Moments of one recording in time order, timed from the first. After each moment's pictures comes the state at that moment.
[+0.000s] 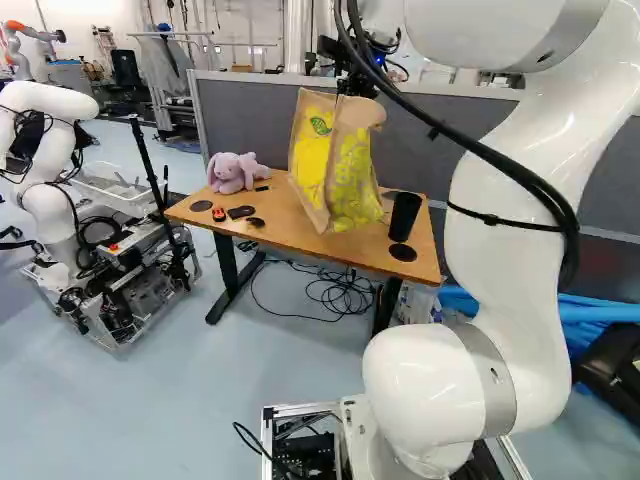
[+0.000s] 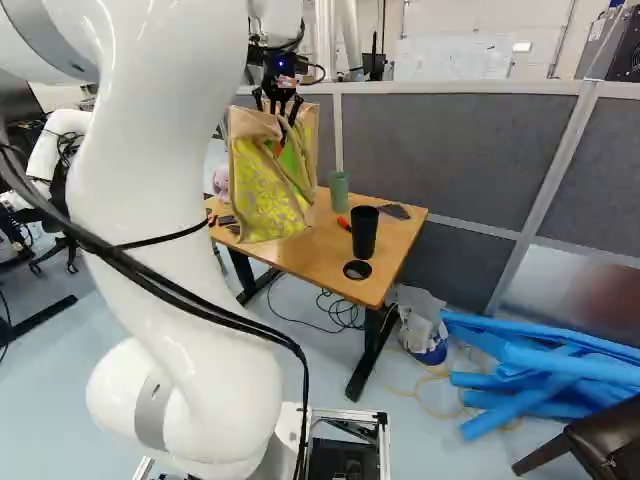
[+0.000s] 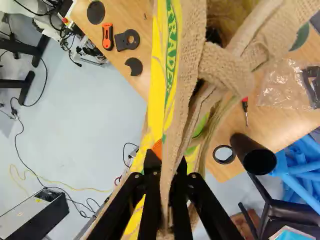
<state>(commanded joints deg) -3.4 -15.5 -95.2 13.7 -78.9 -25.9</state>
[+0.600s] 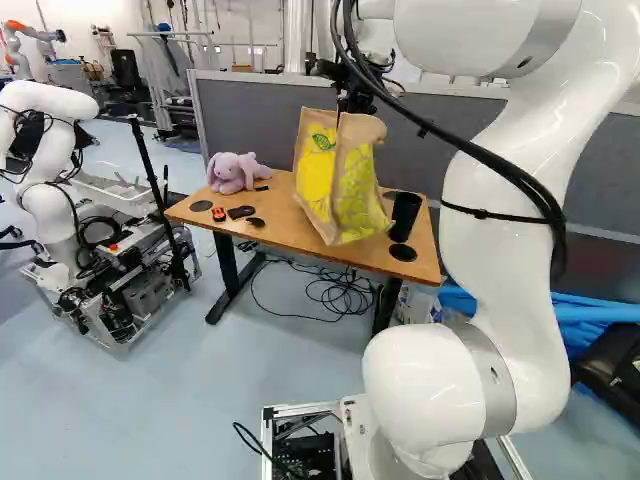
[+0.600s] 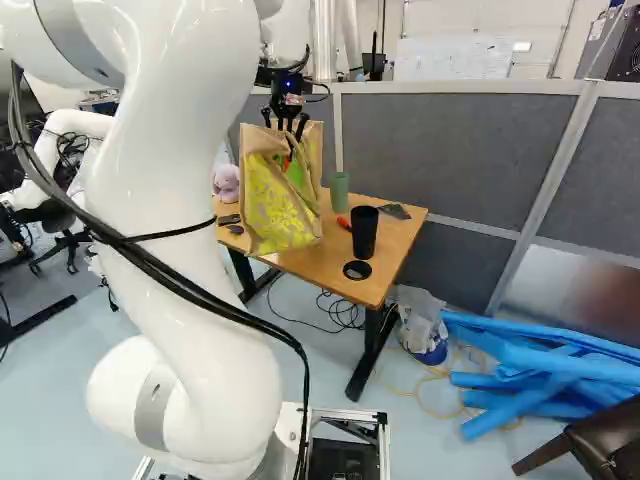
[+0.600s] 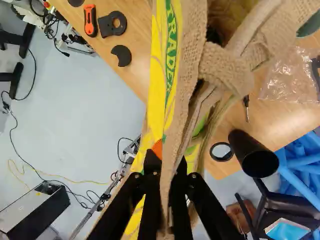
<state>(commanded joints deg) -3.4 -18.3 -94.0 11.0 -77.8 -25.9</state>
